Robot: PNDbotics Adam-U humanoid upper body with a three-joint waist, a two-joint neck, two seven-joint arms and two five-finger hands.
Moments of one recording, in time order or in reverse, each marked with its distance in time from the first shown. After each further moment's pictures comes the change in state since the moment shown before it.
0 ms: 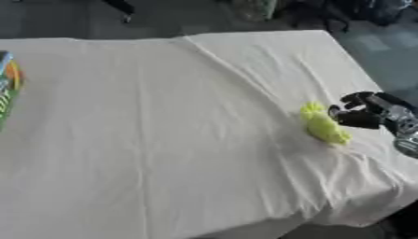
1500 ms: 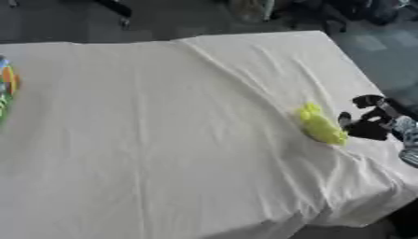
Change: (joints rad) left arm 0.000 0.000 0.000 -0.007 0.003 -0.002 -0.002; right arm 0.044 0.033 -0.052 0.000 0.145 -0.024 -0.024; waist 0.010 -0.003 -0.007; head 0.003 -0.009
